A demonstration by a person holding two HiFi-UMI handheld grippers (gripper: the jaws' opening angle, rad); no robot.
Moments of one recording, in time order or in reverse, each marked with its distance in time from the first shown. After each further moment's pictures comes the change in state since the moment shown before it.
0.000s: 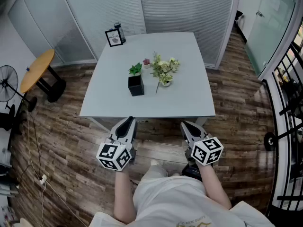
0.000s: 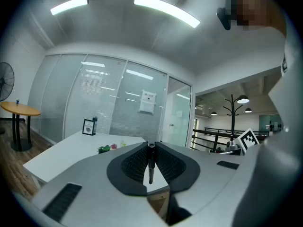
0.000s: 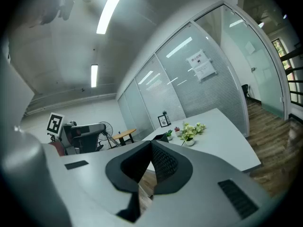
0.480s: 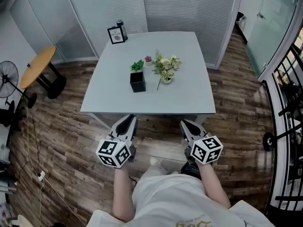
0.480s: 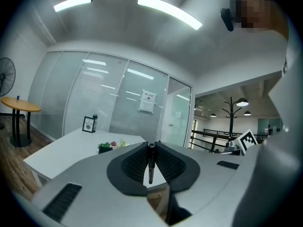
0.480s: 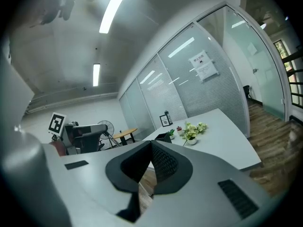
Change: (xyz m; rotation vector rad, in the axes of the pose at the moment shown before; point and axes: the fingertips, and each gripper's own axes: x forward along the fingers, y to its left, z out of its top) left arm -0.019 0.001 -0.006 -0.028 0.008 -0.014; right arm -0.007 0.021 -0.006 -0.016 0.001 0.010
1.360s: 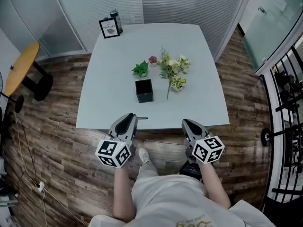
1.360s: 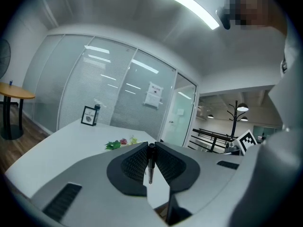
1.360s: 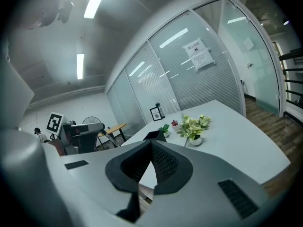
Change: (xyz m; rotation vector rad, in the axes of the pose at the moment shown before) left arm 0.097 0.163 -0.002 -0.070 0.071 -0.068; right arm 0.167 -0.026 -0.001 0.049 0.085 -0.128
